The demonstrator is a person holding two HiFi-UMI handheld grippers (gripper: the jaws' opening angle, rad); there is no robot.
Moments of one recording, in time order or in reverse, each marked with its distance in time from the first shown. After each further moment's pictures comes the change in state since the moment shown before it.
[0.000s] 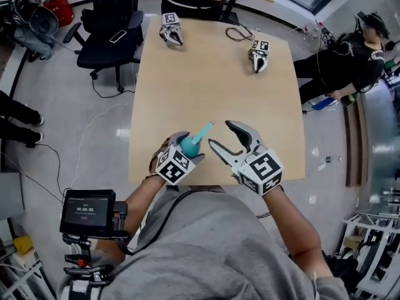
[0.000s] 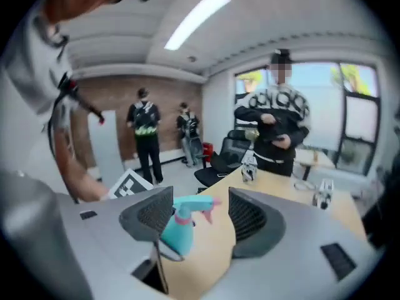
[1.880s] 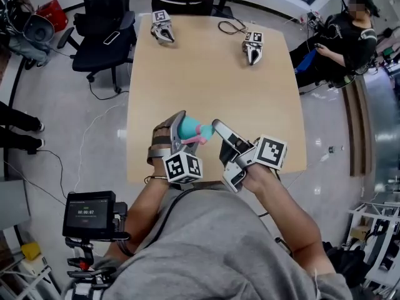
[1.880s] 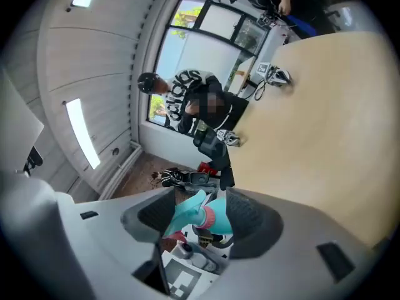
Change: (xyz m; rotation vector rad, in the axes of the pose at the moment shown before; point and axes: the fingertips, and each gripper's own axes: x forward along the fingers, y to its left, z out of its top) left arm -0.038 0.047 0.073 0.492 -0.056 0.551; right arm -0.001 -0.033 -0.005 1.251 -0.269 0.131
